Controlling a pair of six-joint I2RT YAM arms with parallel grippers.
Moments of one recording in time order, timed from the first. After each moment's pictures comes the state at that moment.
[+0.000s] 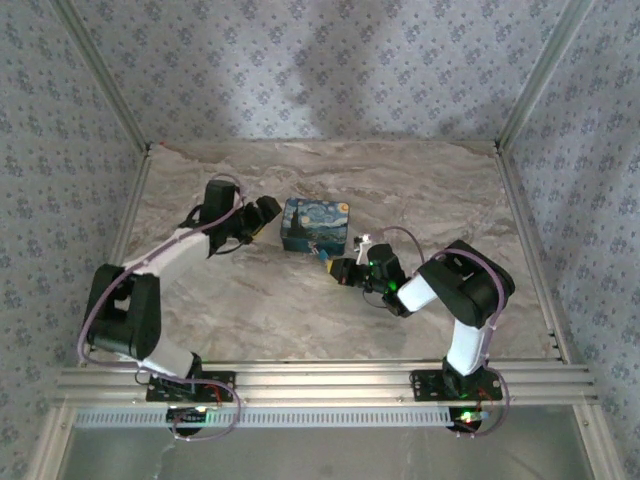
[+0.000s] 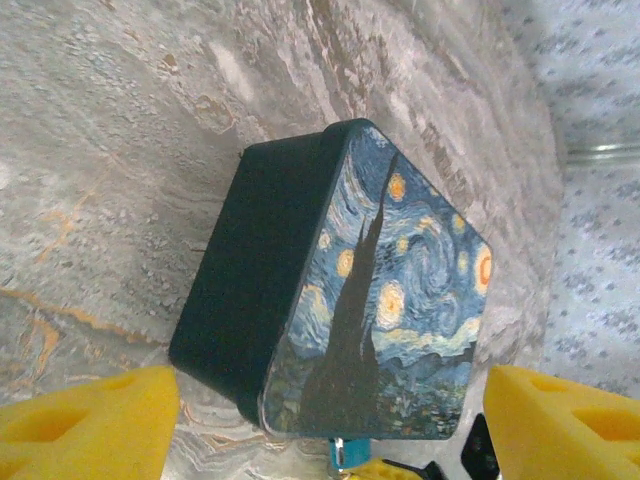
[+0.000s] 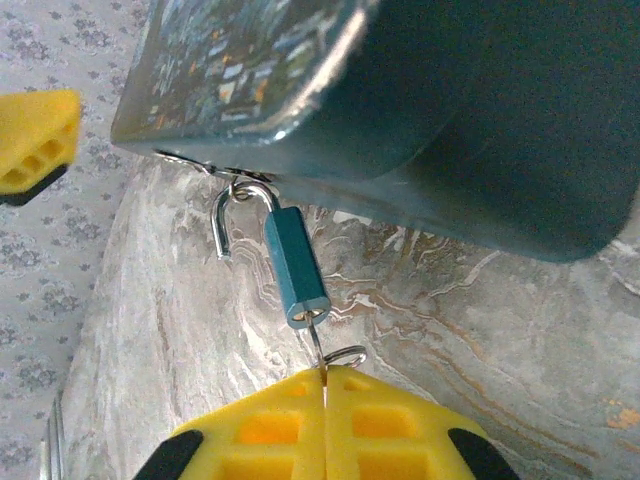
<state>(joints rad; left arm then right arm) -0.30 1.54 0.94 -0.12 0.40 -0.91 0.63 1.82 0.46 0.94 -0.33 0.85</state>
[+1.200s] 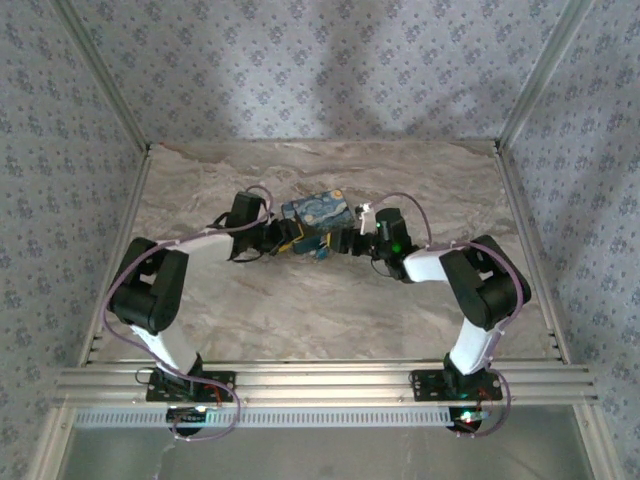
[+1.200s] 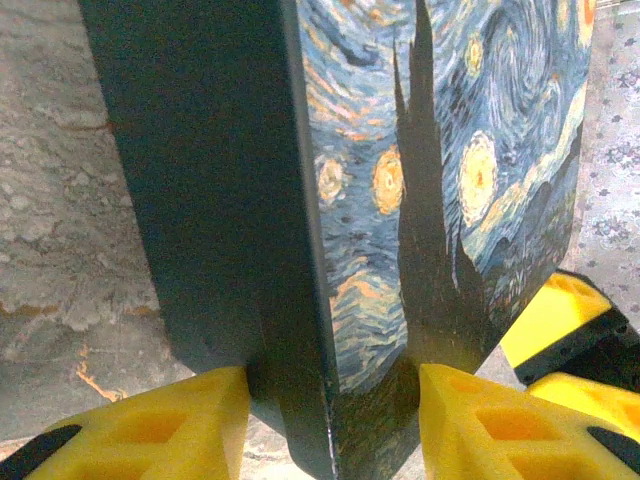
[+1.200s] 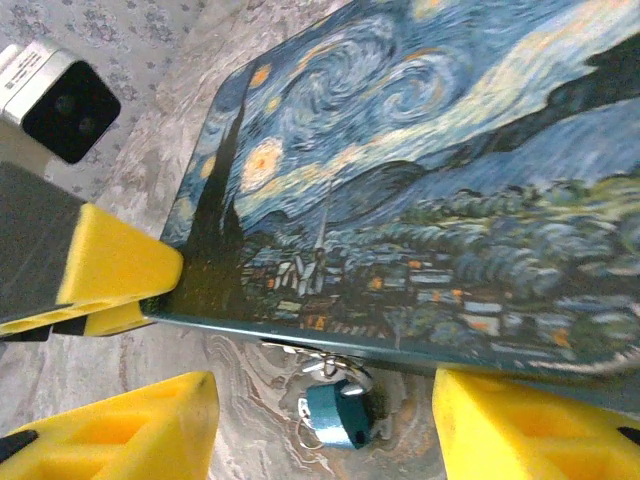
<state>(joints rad) -0.41 1.71 0.91 -0.02 0.51 -0.86 0.47 1.76 0.70 0.58 -0.46 0.50</state>
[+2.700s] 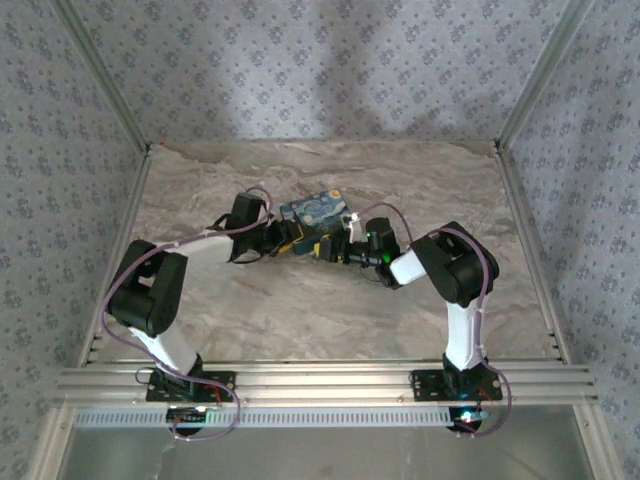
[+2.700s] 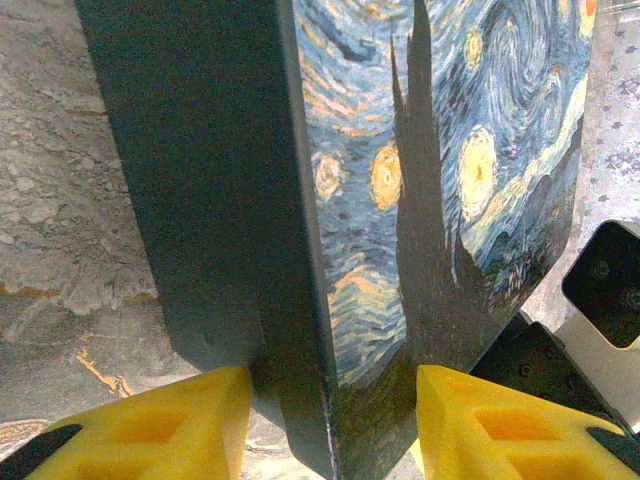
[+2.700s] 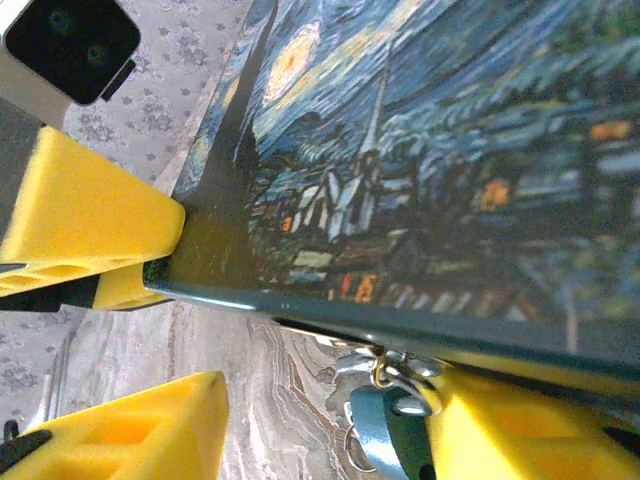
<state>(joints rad) -0.41 1.69 0.90 -0.01 0.49 -0.88 0.51 1.99 0.72 0.88 -0.61 0.62</state>
